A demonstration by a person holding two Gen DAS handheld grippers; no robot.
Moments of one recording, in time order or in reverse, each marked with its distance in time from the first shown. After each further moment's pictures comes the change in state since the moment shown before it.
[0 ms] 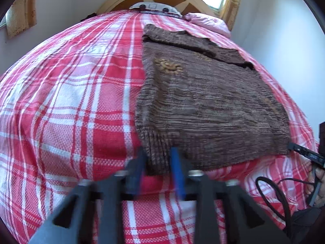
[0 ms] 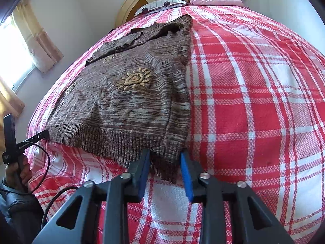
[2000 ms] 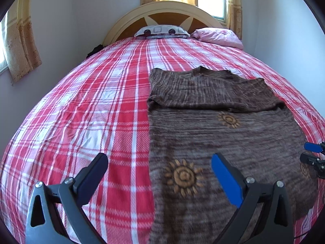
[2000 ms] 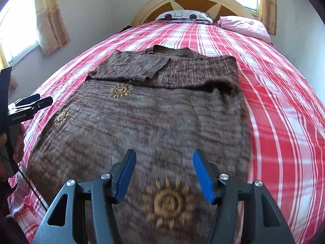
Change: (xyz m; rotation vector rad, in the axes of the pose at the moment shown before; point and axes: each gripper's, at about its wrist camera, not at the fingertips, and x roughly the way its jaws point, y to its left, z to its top) left arm 0.048 -0.021 0.143 0.118 -0.152 0.216; right arm 0.064 0.084 0.131 -0.250 -0.042 -0.093
